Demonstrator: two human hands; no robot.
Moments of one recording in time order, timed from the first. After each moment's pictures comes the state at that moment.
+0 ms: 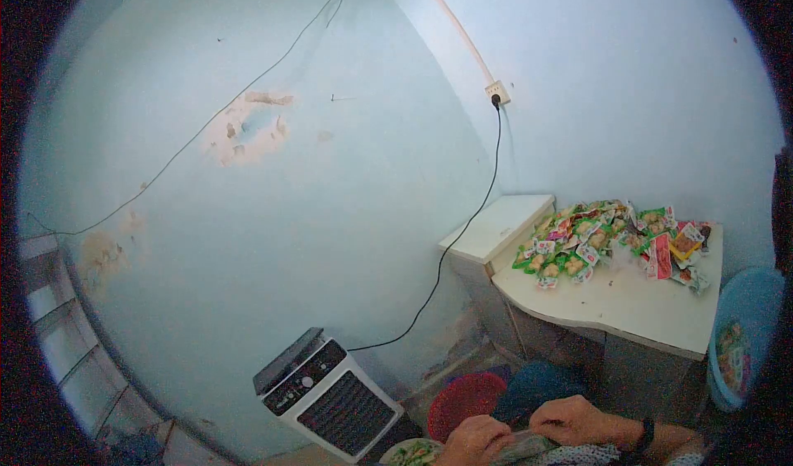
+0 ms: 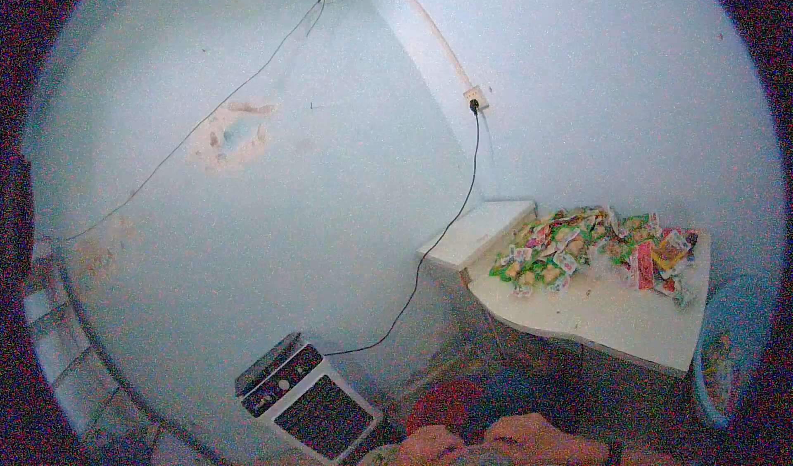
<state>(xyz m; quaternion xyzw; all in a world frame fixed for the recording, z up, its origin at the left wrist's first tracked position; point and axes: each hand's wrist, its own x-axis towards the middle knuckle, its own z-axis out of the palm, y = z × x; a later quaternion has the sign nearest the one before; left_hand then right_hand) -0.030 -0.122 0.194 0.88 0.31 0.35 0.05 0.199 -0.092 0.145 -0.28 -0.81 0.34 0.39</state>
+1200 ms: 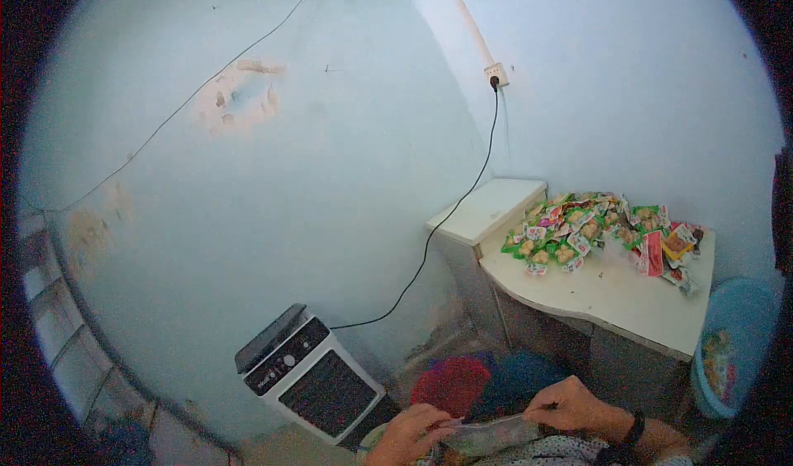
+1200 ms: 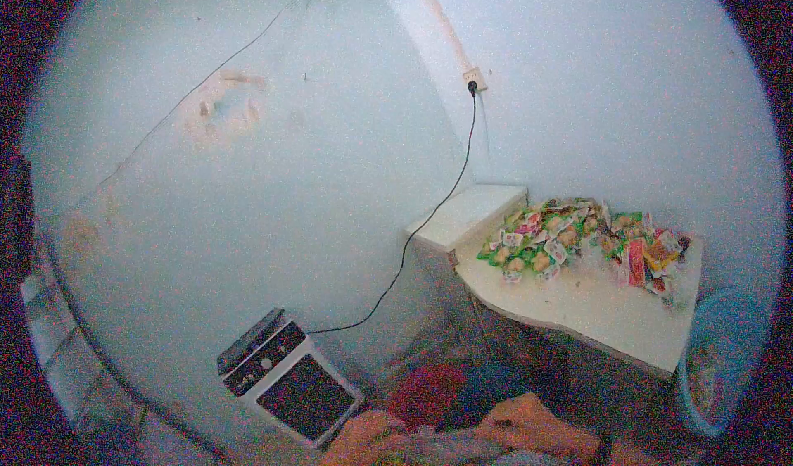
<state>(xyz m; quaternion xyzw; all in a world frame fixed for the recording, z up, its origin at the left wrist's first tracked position) -0.095 -0.131 0.199 0.82 0.44 0.35 0.09 0.208 -0.084 0.152 -0.30 -0.80 0.37 0.36</state>
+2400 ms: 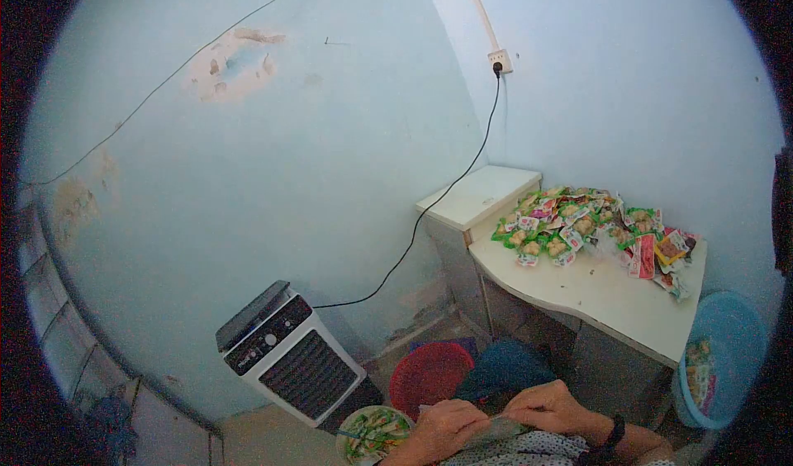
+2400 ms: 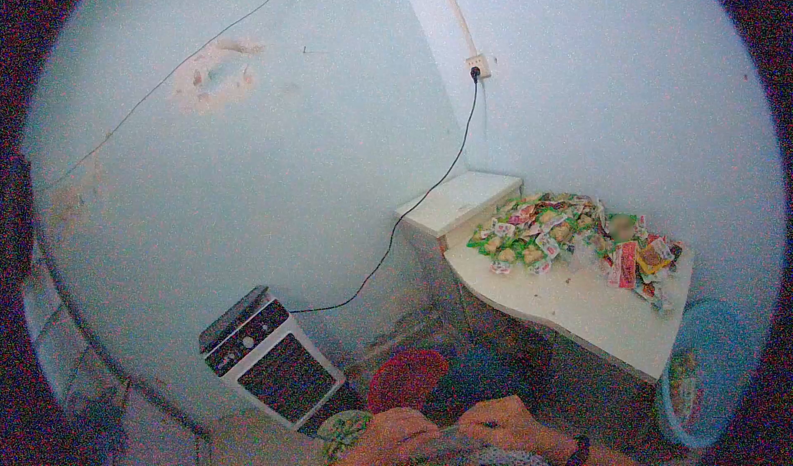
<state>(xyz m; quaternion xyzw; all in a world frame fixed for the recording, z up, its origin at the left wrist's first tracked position) -0.033 -0.124 0.204 0.87 0.35 0.33 0.12 0.200 -0.086 0.141 -0.27 -0.77 0.44 0.38</state>
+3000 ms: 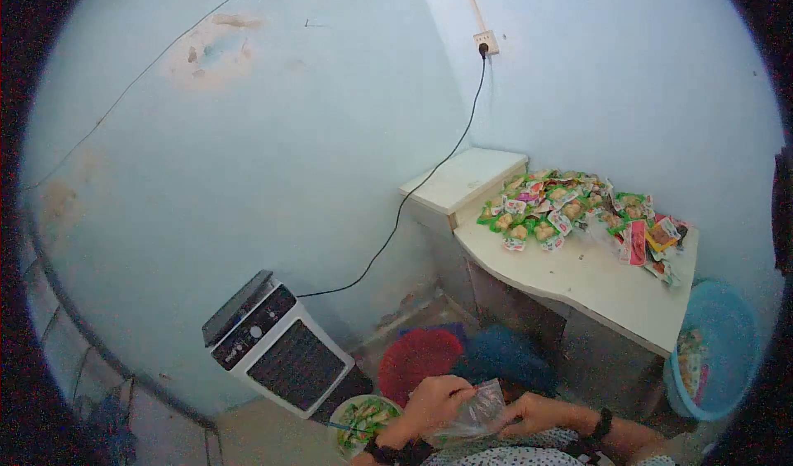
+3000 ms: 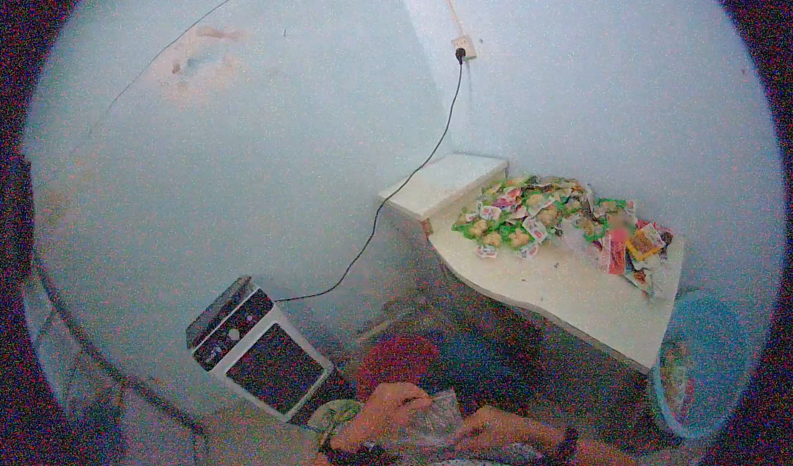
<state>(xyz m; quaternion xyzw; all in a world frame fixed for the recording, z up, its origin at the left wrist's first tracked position) -0.045 -0.066 0.142 0.80 0.47 0.23 0.29 0.206 -0.070 0.070 -0.21 -0.81 0.53 0.12</state>
